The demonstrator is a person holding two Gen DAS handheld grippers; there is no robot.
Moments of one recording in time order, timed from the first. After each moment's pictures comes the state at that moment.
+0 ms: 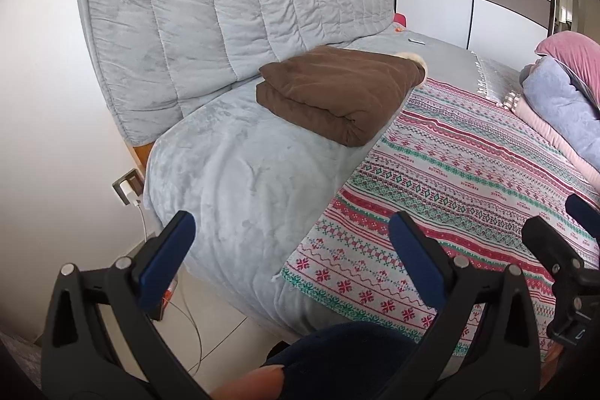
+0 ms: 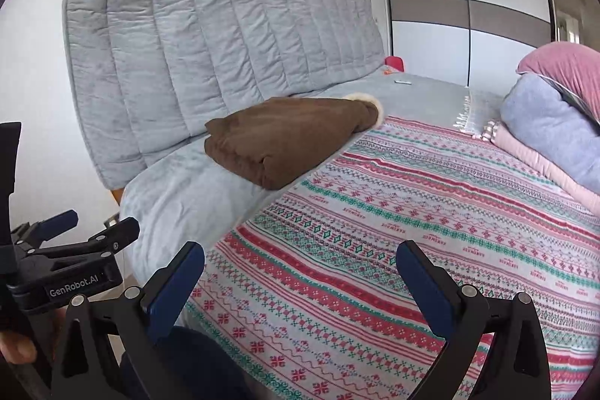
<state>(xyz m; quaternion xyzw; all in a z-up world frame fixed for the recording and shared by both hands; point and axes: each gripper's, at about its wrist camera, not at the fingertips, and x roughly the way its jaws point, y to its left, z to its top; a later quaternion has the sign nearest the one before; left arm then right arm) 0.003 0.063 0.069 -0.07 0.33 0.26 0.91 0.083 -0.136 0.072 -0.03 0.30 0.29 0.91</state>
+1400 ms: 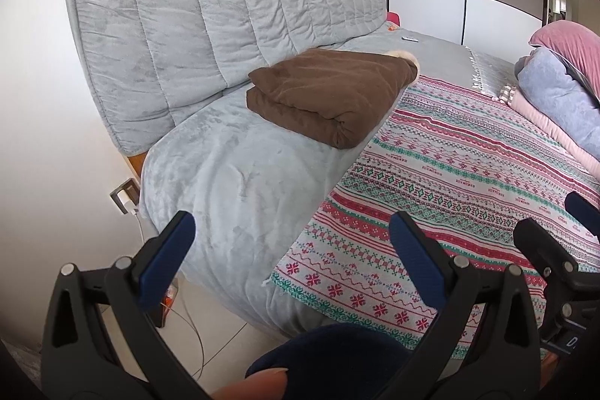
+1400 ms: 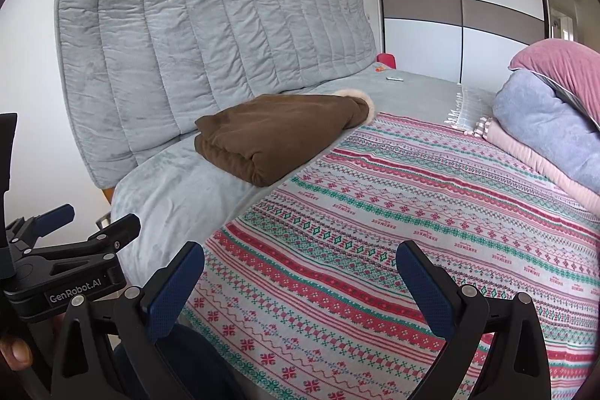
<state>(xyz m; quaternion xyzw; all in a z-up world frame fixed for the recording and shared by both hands) 0.011 0.050 0.070 -0.05 0.33 0.26 0.91 0.086 -0.140 0.068 -0.03 0.30 0.27 0.91</state>
